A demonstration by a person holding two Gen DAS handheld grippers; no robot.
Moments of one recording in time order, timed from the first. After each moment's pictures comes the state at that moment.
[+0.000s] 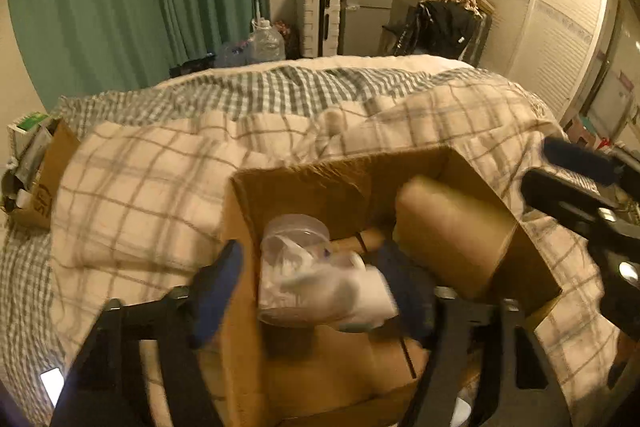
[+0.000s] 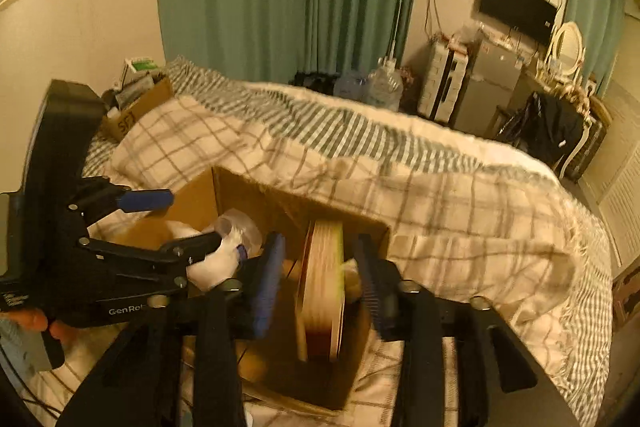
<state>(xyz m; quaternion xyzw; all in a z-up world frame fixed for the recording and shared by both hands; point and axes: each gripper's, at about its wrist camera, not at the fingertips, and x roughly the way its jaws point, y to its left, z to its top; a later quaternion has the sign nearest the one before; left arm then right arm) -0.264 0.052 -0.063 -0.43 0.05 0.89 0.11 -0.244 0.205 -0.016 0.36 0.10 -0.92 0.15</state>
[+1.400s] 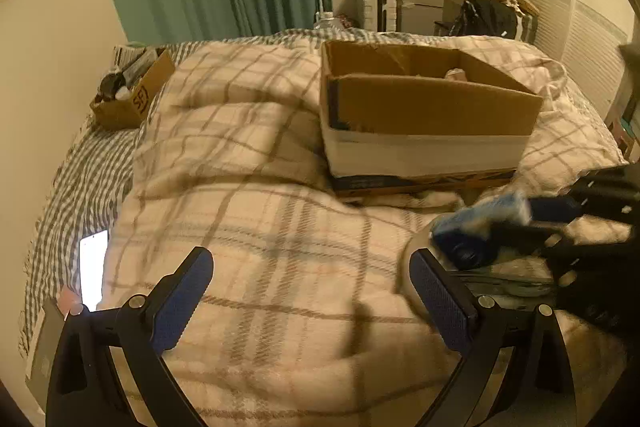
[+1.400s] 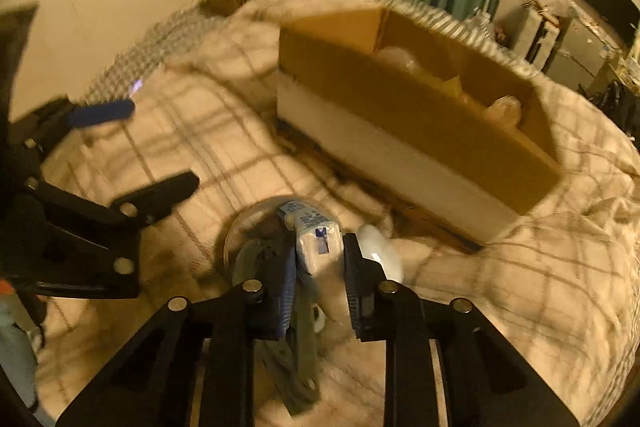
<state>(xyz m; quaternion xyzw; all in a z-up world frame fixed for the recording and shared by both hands) -0.070 0.009 -0.094 -0.43 0.06 0.90 0.00 -0.103 0.166 -0.101 0.45 0.15 -0.83 0.28</state>
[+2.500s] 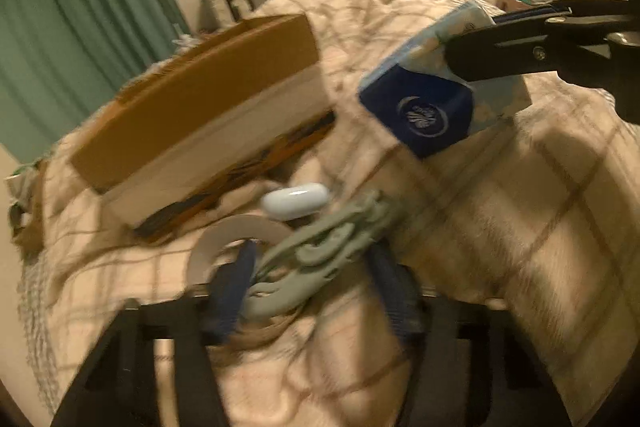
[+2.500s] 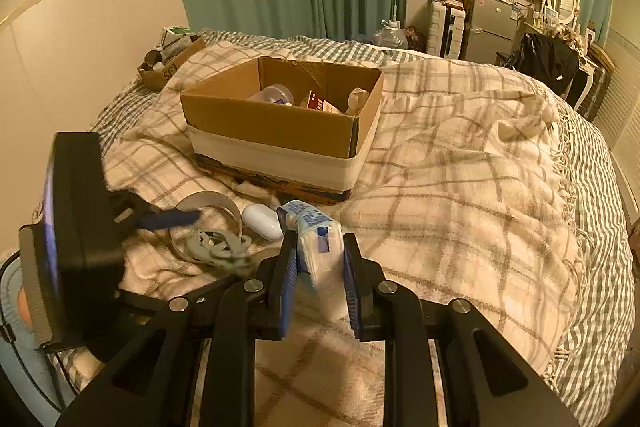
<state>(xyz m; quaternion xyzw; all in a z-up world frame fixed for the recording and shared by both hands) -0.056 0.141 -0.128 -0.44 0.22 0.85 0.21 -0.062 0.276 -0.064 0.42 0.05 -0.89 0.17</state>
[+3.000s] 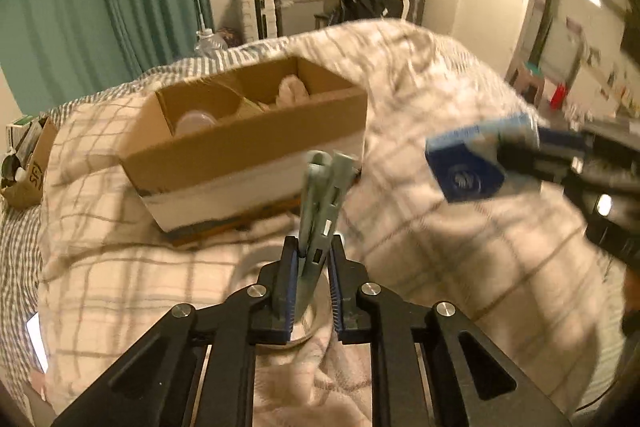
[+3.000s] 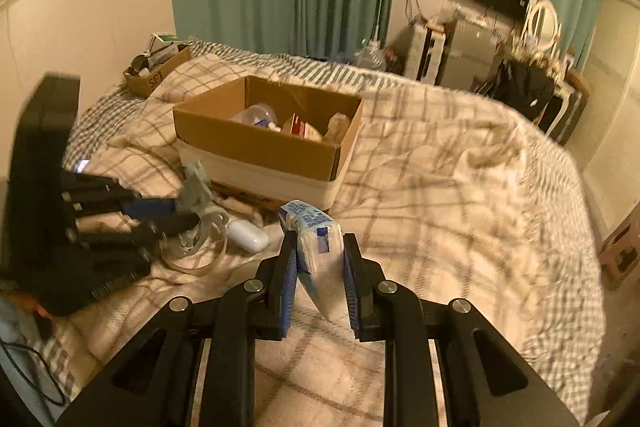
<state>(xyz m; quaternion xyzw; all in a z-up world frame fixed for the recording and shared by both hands) -0.066 0.097 -0.062 -0.42 0.09 0.88 0.20 -0.042 0.266 -0.036 0.38 0.09 -0.91 0.13</state>
